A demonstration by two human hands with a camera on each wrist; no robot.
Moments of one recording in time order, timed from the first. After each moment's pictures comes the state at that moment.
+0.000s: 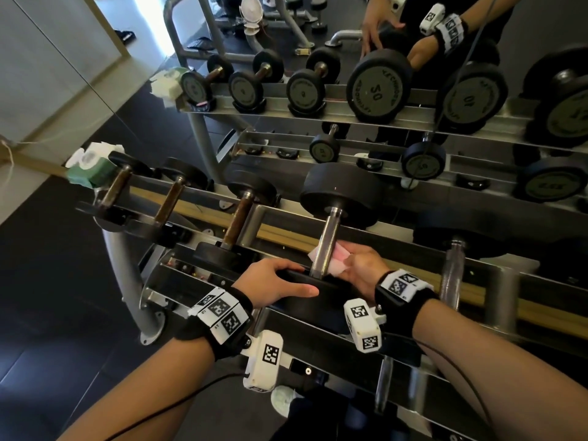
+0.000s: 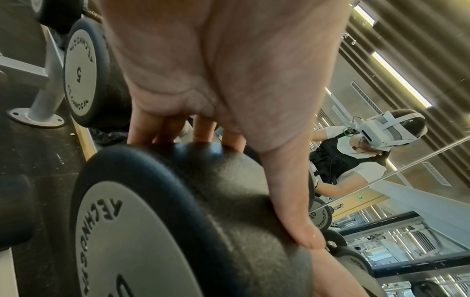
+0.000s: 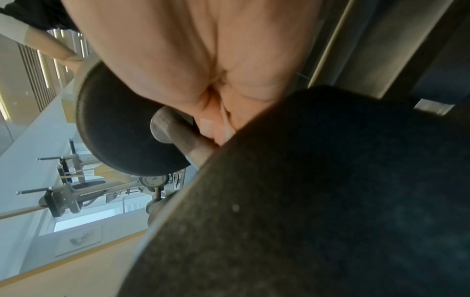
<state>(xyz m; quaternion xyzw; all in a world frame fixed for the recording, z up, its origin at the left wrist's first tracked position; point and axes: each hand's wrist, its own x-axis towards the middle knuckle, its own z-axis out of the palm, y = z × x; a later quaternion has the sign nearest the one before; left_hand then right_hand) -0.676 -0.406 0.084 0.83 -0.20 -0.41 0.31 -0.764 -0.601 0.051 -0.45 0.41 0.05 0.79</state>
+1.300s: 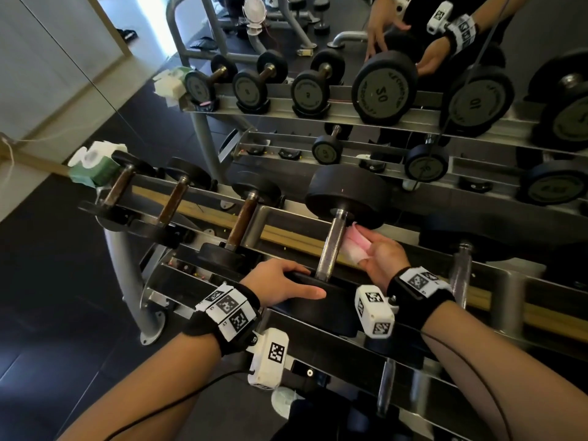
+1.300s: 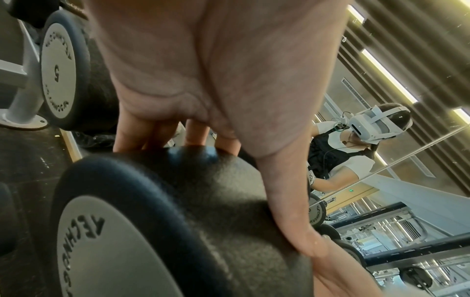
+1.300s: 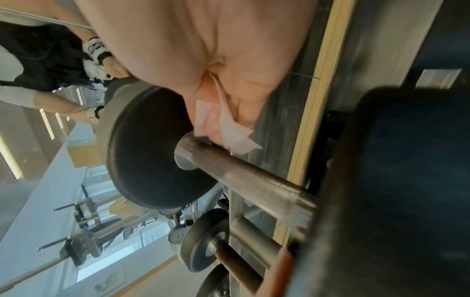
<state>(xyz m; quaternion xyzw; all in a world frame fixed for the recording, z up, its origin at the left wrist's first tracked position) -0.669 -0.409 0.083 0.83 -0.21 -0.43 0.28 -0.755 -0.612 0.070 -0.29 0.46 -0.11 0.83</state>
